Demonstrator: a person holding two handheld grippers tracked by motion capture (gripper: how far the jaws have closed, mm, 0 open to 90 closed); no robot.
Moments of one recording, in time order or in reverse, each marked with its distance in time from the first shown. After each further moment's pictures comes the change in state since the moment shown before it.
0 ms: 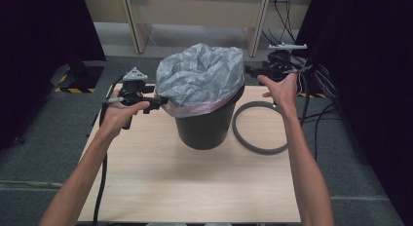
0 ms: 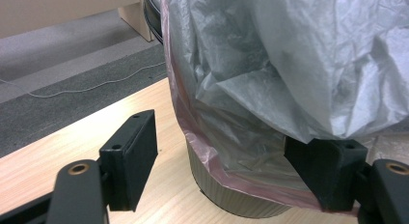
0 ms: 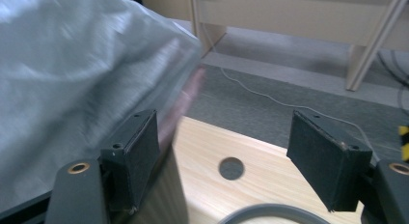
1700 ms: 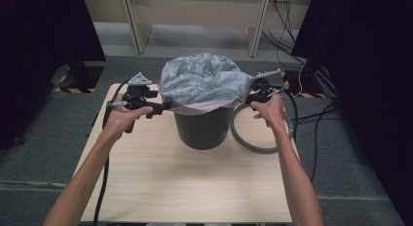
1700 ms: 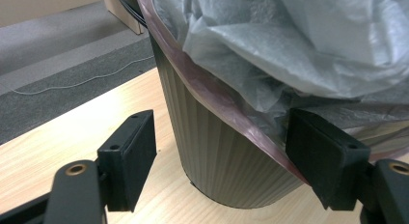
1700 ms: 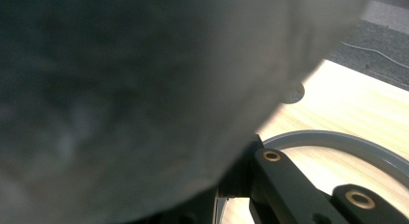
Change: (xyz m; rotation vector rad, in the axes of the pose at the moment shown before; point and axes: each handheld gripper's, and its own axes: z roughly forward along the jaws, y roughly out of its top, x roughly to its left) left arm -0.006 -0.010 0.009 0.025 -0.038 0.013; right arm 0.005 -0.076 0.051 0.279 0.176 -0.077
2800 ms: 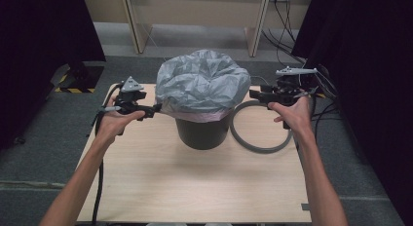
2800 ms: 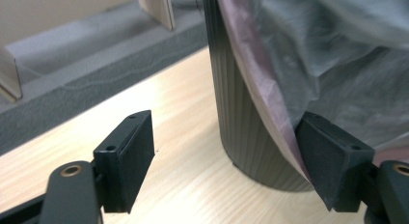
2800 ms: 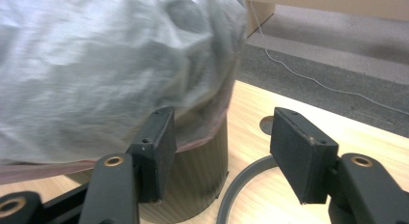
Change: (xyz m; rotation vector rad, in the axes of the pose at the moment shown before) left arm 0.018 -0.021 -0.016 -0.016 0.114 0.029; right arm 0.012 -0.006 -0.093 -0.221 0.000 0.018
